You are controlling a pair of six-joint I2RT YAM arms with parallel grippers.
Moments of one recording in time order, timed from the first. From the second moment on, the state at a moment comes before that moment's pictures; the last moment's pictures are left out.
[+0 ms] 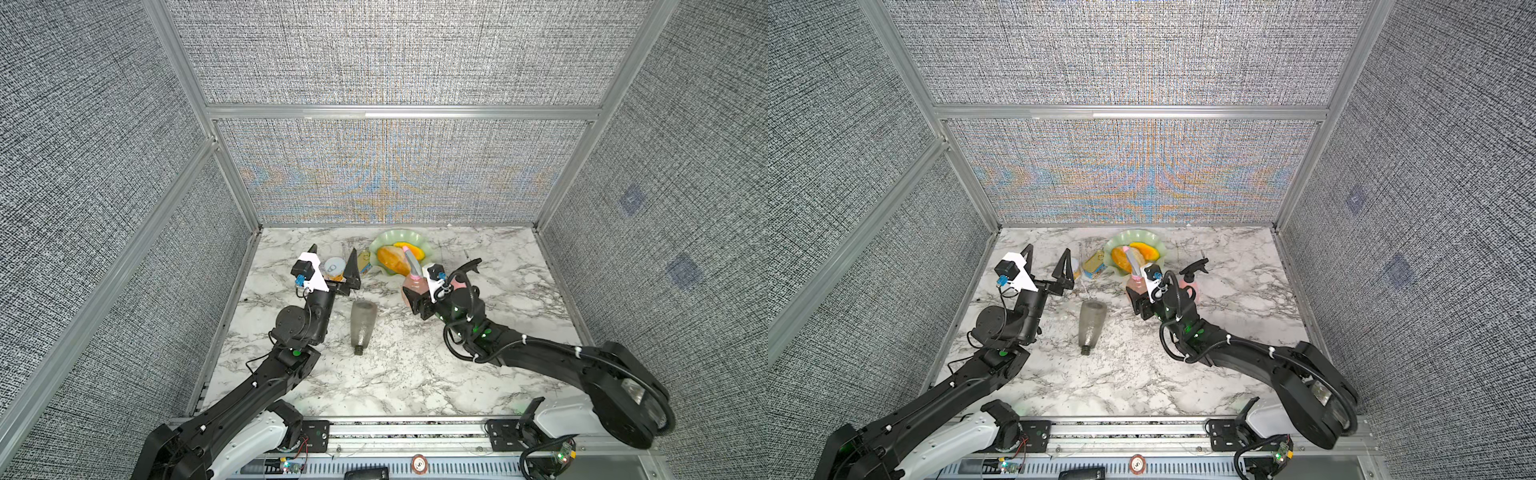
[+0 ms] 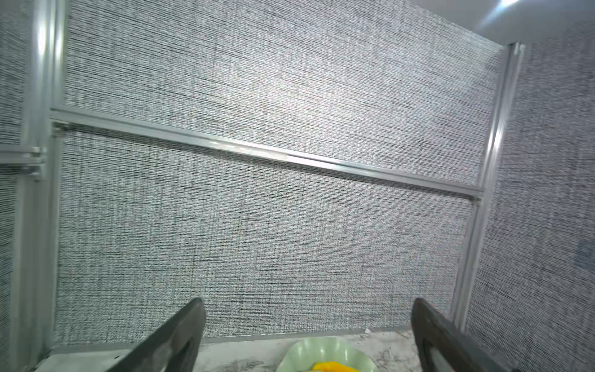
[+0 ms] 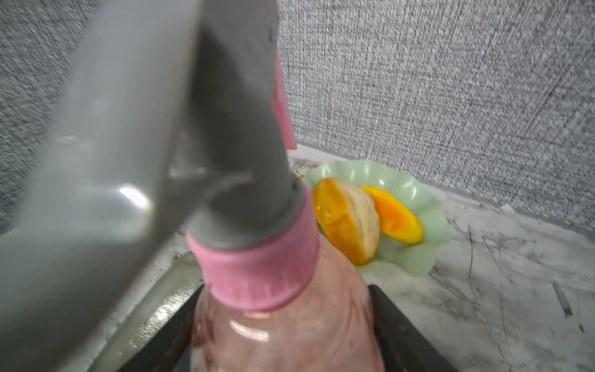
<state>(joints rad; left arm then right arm) -0.62 0.92 0.51 0.83 -0.34 -0.04 0.78 1.43 0.62 0.64 0.17 0.09</state>
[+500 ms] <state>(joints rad) -0.62 0.94 0.50 0.85 -0.41 -0.08 0.82 1.95 0.61 1.22 0.47 0.12</state>
